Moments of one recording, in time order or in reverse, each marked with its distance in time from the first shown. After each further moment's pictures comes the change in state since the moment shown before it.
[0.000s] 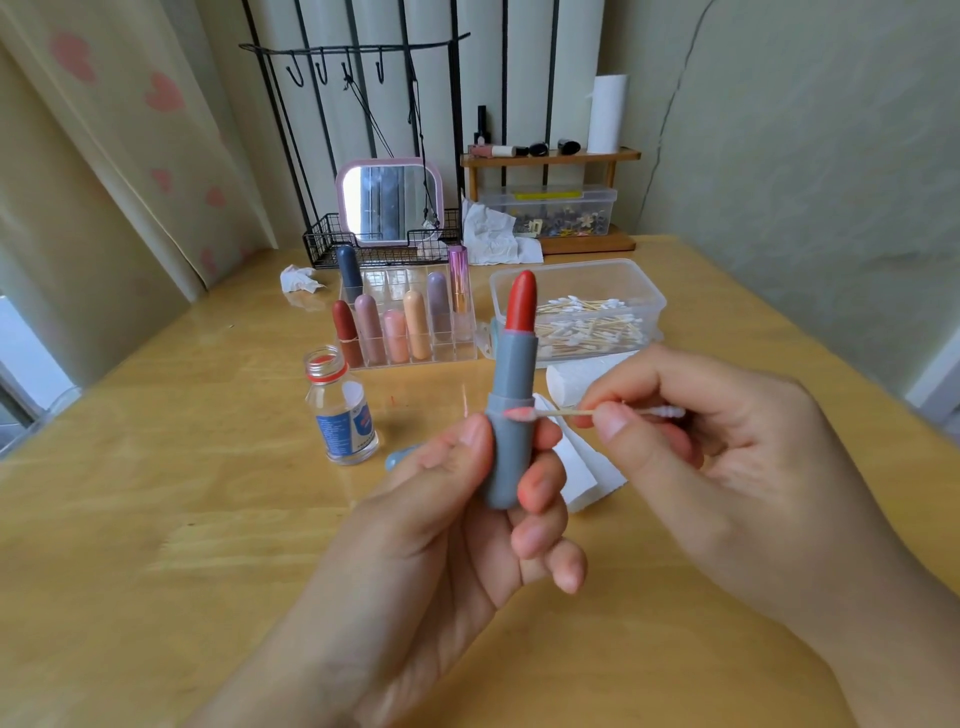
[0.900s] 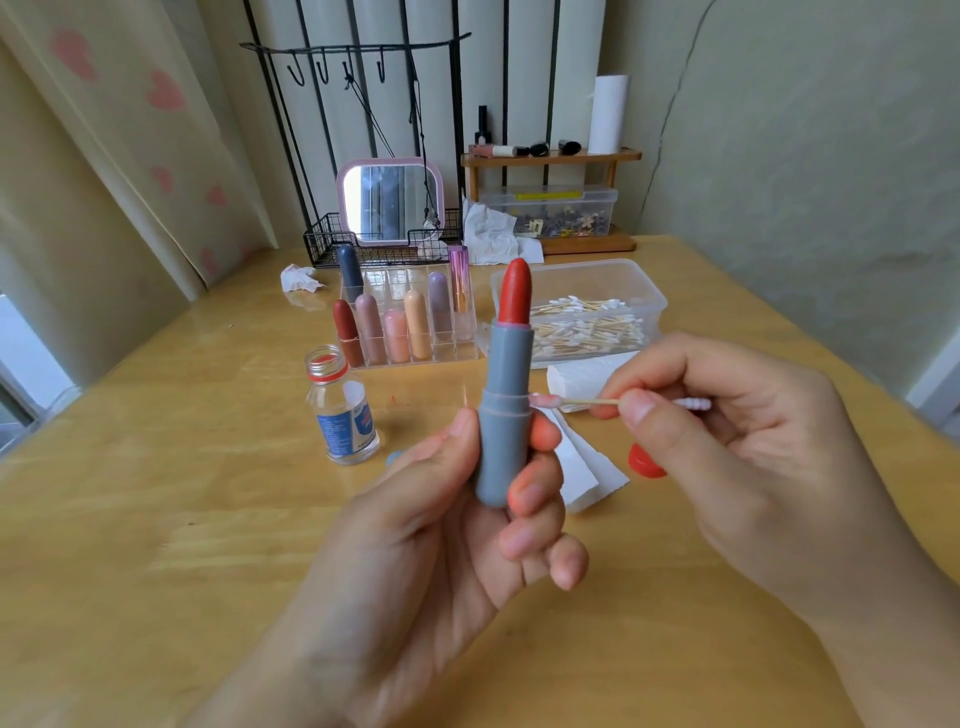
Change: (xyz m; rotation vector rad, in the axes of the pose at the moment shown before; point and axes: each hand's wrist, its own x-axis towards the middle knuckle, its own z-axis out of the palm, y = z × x) left_hand 0.001 0.005 0.000 -0.104 -0.038 -0.061; right_hand 0.001 -0.001 -0.001 0.213 0.022 0.083
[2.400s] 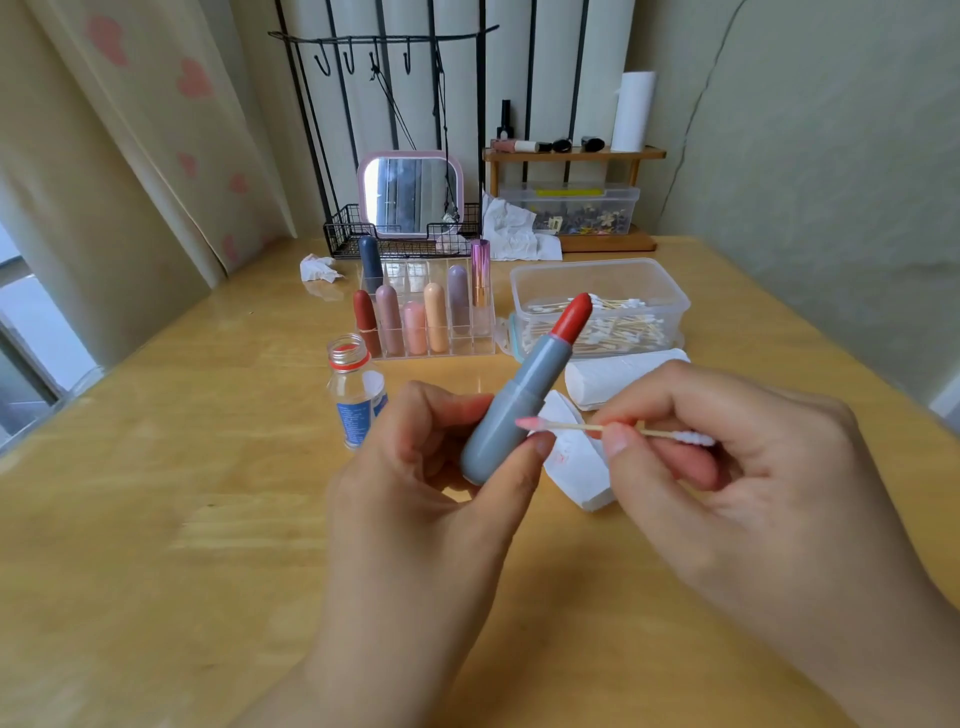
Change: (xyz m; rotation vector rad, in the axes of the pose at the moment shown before) left_hand -0.004 -0.008 0.006 1.371 0.793 0.688; right_hand -0.004 -0.007 0.014 -0.406 0.037 -0.207
